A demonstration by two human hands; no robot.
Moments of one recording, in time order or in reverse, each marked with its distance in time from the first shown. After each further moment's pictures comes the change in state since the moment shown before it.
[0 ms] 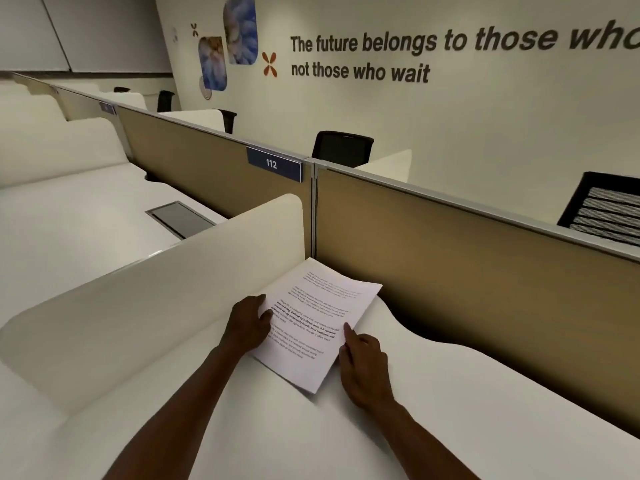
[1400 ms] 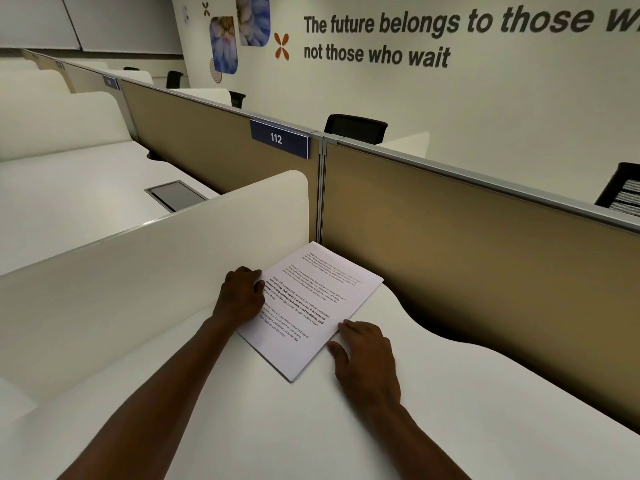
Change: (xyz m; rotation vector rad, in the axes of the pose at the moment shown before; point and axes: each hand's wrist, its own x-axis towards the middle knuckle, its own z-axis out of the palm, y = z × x) left_hand 0.050 -0.022 0.013 0.109 0.111 0.028; right_hand 0.018 0.016 0.023 -0.149 0.136 -0.168
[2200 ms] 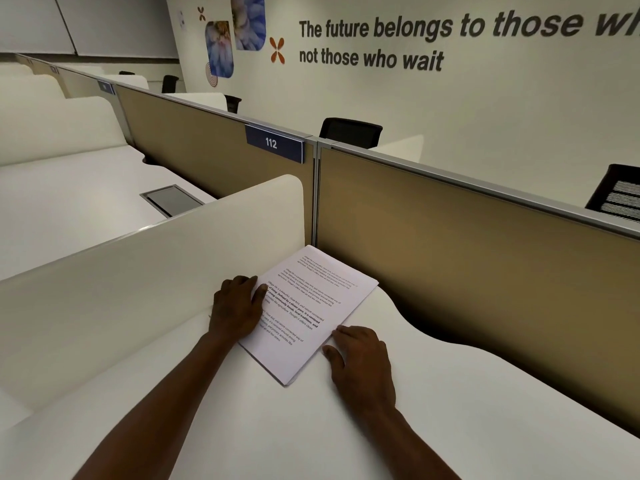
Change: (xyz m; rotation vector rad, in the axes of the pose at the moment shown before) left_hand -0.017 0.003 0.006 0.121 0.059 0.041; right_hand -0.001 0.003 0.001 0.014 0.038 -0.018
